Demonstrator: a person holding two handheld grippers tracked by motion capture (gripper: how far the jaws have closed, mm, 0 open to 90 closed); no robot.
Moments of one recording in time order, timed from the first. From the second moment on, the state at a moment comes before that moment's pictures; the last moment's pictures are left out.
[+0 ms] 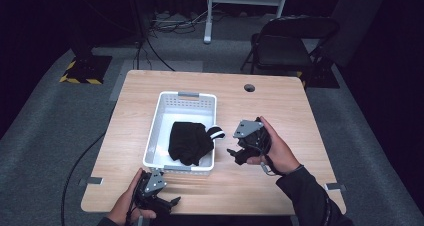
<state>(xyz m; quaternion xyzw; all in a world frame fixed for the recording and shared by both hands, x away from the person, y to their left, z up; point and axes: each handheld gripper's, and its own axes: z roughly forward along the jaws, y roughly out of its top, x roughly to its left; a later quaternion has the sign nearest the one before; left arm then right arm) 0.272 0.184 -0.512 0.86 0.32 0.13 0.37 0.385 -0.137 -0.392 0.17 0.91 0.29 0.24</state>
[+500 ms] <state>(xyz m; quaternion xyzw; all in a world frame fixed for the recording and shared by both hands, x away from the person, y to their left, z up) 0.272 0.184 -0.512 0.86 0.32 0.13 0.37 0.371 -0.153 -0.388 0.17 0.91 0.30 0.24</state>
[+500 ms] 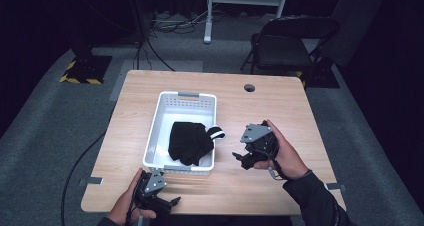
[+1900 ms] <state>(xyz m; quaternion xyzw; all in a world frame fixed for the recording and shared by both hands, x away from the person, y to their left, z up) 0.272 0.184 -0.512 0.86 0.32 0.13 0.37 0.356 -0.229 -0.439 0.24 0.90 0.26 0.24</state>
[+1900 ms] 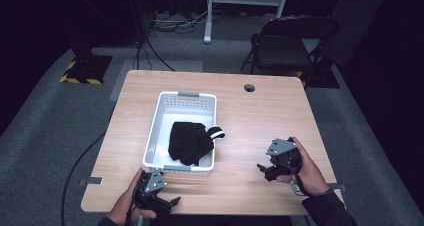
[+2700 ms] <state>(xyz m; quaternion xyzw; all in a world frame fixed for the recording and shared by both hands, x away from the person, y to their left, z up) 0.272 0.184 -0.511 0.86 0.32 0.13 0.37 0.337 -0.286 -0.471 0.32 0.88 0.26 0.23</state>
